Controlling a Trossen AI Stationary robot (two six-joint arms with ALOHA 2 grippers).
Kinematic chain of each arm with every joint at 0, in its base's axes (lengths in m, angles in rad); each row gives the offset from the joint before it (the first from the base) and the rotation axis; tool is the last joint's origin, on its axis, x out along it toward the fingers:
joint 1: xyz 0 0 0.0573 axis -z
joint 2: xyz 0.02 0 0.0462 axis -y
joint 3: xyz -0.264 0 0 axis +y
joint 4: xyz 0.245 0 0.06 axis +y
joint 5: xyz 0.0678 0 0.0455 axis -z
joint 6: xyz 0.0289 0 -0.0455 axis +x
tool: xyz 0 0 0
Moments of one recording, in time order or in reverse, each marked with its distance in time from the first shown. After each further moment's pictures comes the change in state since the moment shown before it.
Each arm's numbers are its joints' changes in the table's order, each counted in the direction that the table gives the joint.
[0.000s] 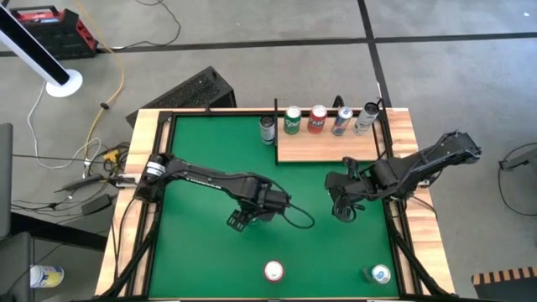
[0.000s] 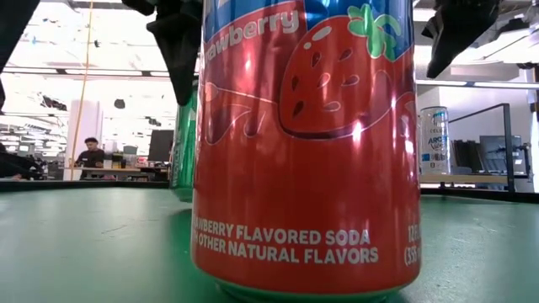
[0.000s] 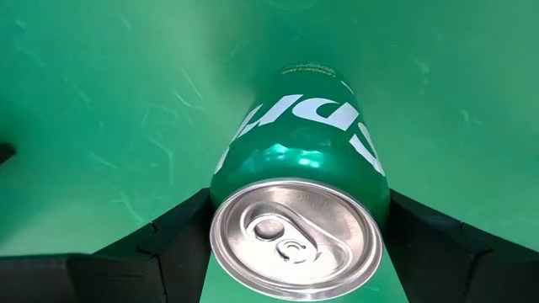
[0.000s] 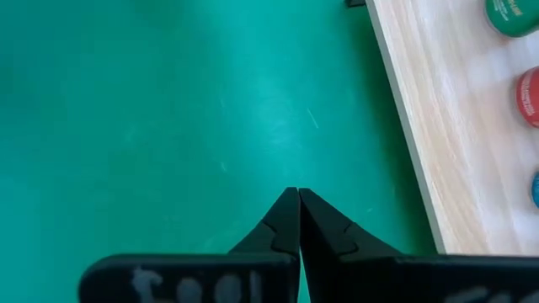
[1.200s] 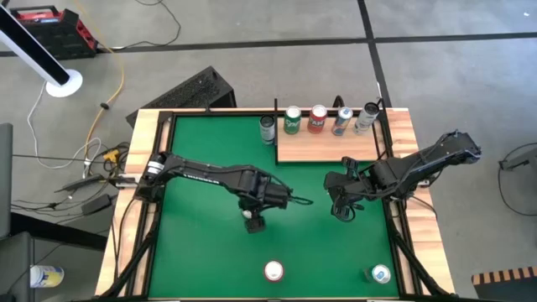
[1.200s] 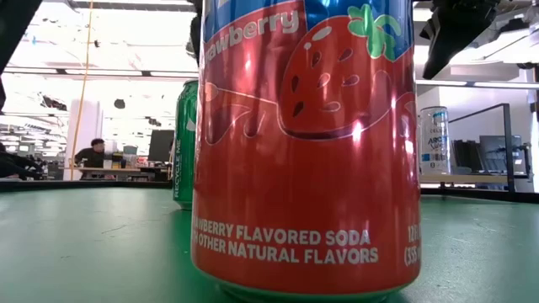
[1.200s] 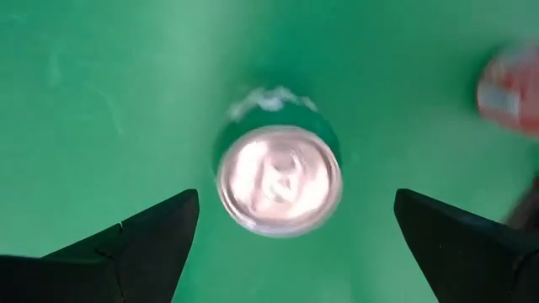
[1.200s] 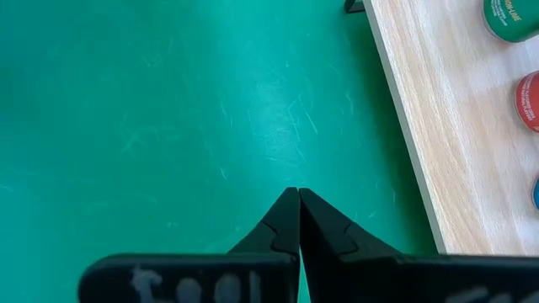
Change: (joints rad) left arm -0.016 -0.005 -0.143 0.096 0.114 -0.825; right arm 0.003 0.000 0.008 -0.024 0.005 -0.003
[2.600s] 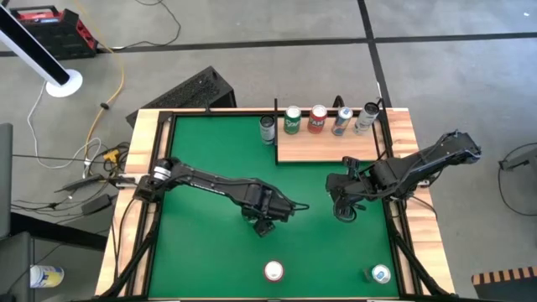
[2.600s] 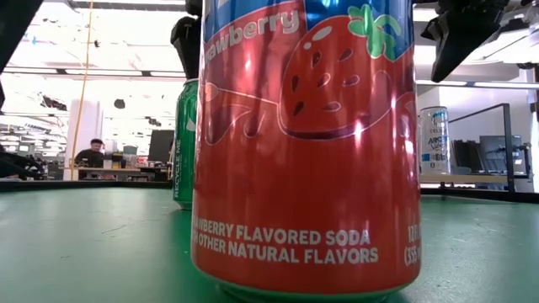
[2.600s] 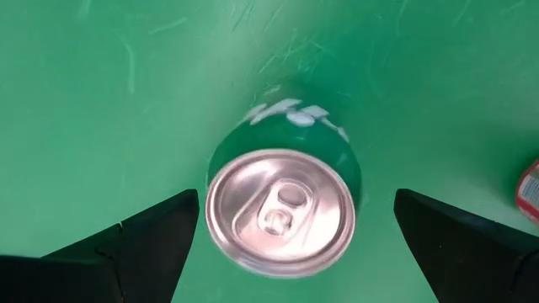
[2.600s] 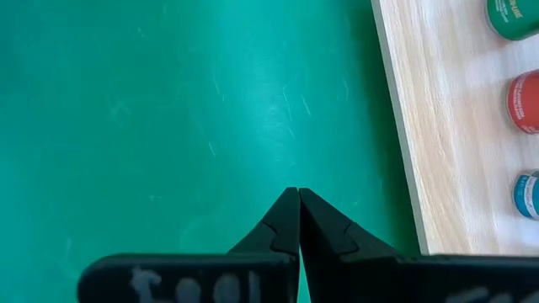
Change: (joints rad) left arm 0.050 -0.066 0.003 -0.008 -0.124 -0.362; right arm -0.003 0.000 -0.001 0.056 -0.008 -0.061
